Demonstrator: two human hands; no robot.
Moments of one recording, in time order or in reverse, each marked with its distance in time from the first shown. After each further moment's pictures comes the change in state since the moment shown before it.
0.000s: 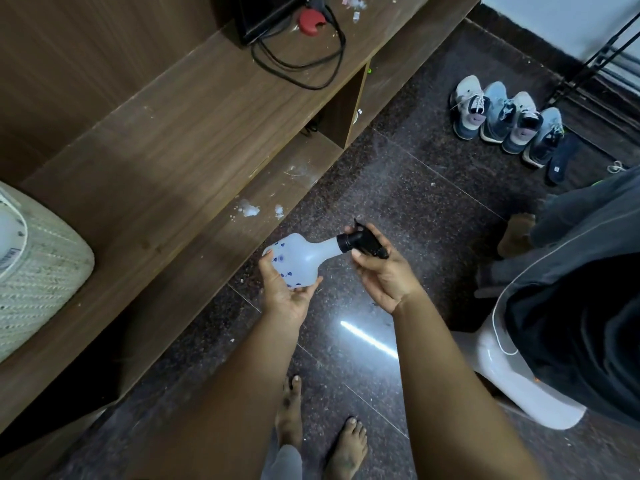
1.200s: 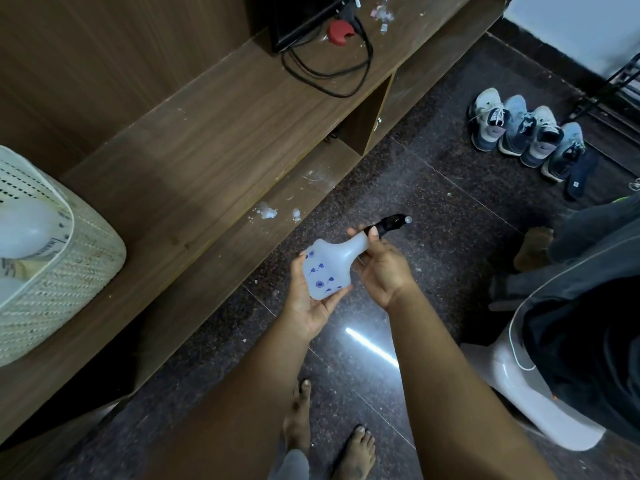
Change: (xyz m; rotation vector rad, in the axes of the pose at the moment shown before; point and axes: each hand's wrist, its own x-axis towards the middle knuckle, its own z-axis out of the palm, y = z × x) left_hand -0.023 0.011 -0.007 0.203 -0.178 -0.125; right_hand 0.018 0.022 0.040 -0.175 0.157 -0.023
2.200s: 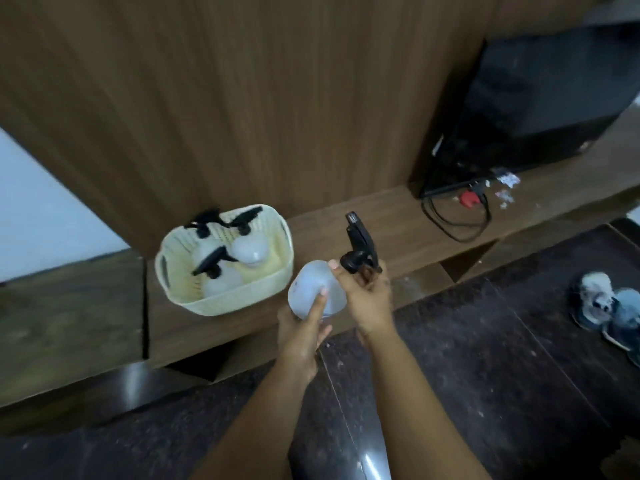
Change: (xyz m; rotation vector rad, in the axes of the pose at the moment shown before) left_hand -0.230 0.123 -0.027 -0.002 0.363 0.635; right_hand -0.158 0.000 0.238 -0.571 -0.393 -0.341
